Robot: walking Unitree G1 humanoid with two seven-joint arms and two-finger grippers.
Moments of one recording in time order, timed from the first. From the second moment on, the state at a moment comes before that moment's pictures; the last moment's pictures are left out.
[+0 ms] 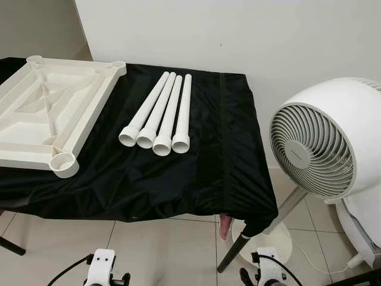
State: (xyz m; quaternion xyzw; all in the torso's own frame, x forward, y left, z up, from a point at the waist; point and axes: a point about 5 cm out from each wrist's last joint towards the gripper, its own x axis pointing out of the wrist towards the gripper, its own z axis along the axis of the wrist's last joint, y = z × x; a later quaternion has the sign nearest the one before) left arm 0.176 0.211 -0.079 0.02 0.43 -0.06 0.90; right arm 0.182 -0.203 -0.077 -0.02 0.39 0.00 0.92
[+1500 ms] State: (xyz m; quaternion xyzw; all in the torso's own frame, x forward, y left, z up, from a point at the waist) left arm 0.185 0.209 -0.075 0.09 0.43 -0.12 0.89; right arm 0.179 -0.209 -0.078 -0.02 0.40 -0.01 0.92
